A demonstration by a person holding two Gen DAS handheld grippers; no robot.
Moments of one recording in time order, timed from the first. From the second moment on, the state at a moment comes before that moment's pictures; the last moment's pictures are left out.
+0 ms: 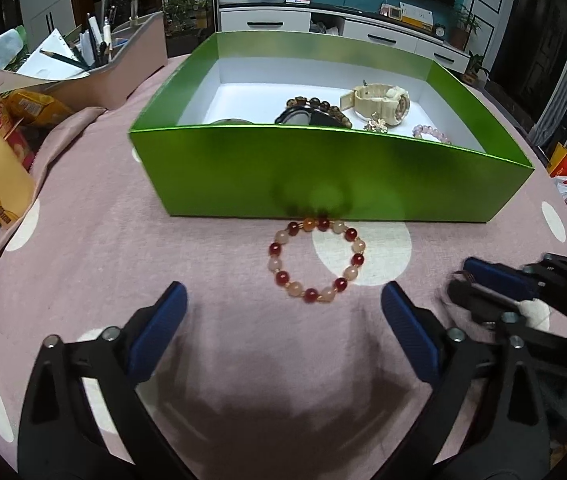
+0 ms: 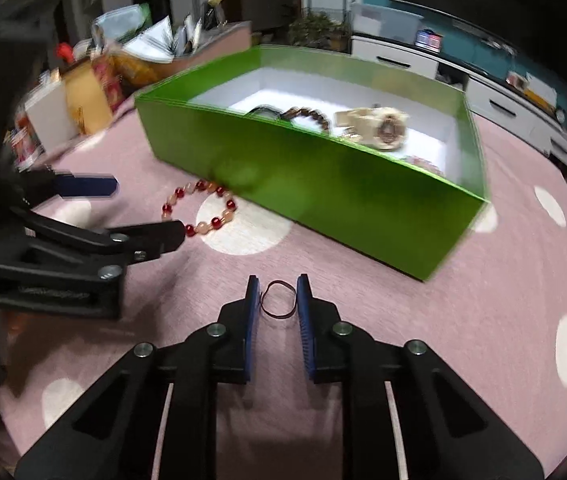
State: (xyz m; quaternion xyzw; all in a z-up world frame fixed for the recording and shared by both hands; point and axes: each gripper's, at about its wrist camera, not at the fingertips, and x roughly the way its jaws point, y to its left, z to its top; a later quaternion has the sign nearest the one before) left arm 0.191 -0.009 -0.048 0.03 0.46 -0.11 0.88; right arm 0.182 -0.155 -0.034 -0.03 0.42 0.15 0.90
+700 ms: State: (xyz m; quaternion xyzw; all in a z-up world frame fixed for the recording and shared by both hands) left arm 0.206 -0.016 -0.057 0.04 0.46 -0.08 0.88; right arm 0.147 -0.192 -0.012 0.04 0.38 0.15 0.91
